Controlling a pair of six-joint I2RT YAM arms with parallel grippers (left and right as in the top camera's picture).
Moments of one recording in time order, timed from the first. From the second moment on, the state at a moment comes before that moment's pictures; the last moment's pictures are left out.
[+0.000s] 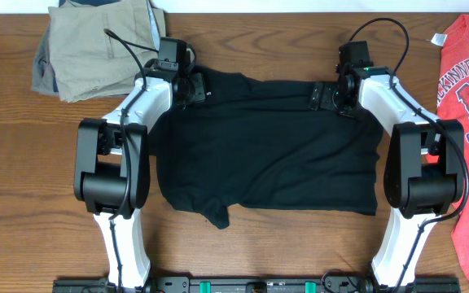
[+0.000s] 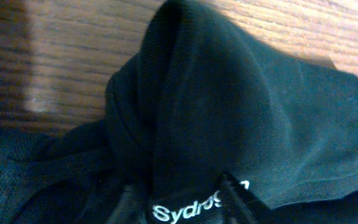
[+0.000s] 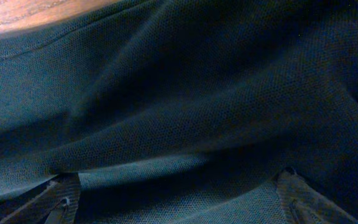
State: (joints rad) left arm -0.16 2.14 1.49 -0.45 0.19 -0.33; right arm 0.09 2.13 1.49 -0.65 -0.05 0.36
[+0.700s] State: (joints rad) left arm -0.17 2.01 1.49 -0.53 0.12 -0.32; right arm 0.00 2.09 1.54 -0.69 -0.05 0.37
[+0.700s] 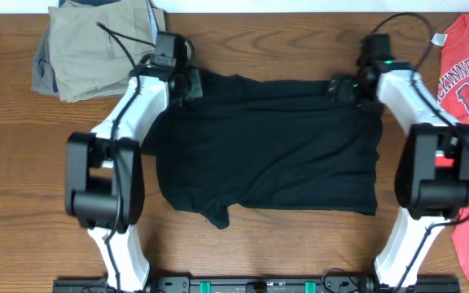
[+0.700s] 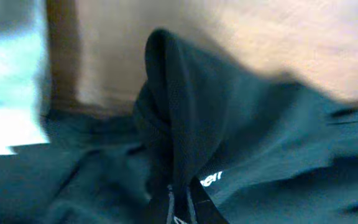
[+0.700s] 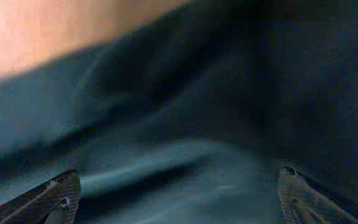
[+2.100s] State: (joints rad) left arm -0.17 1.92 1.49 -0.60 0.10 -0.32; right arm -0.07 2.24 1.57 -0.39 0.02 0.10
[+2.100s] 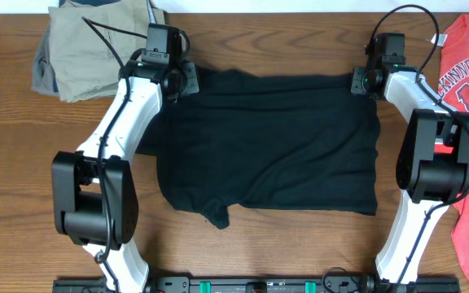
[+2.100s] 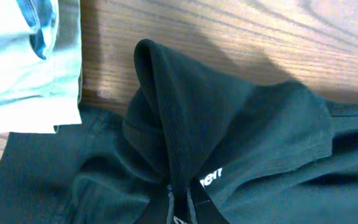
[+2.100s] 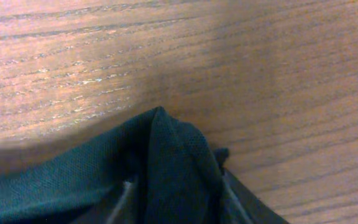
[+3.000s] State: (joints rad) left arm -0.17 1.84 1.49 -0.67 0.12 -0.33; right arm -0.07 2.21 1.58 -0.51 0.08 0.21
